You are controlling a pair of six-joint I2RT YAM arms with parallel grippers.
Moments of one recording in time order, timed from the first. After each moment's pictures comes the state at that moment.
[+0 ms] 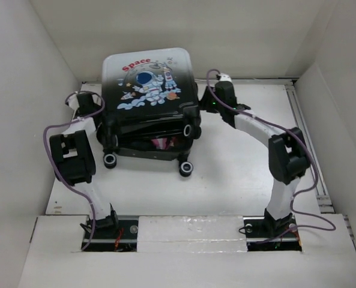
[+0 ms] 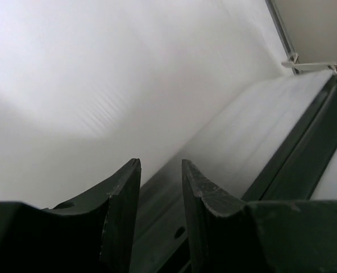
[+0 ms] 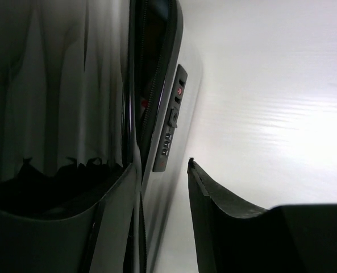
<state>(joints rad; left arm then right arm) 0.22 1.87 1.23 -0.03 -0.08 -0.81 0.46 1.94 1.48 0.01 0.03 0.51</state>
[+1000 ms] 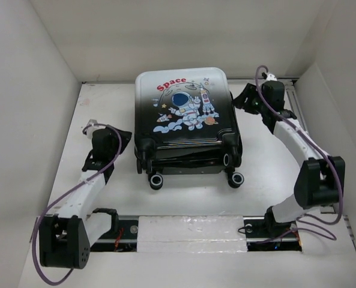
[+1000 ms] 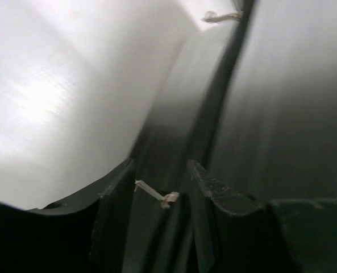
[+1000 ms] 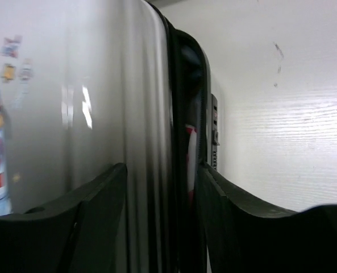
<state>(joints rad) -0.10 1.02 0.55 0.02 -0.06 -0.98 0.12 1.56 1.21 -0.10 -0.20 0.45</state>
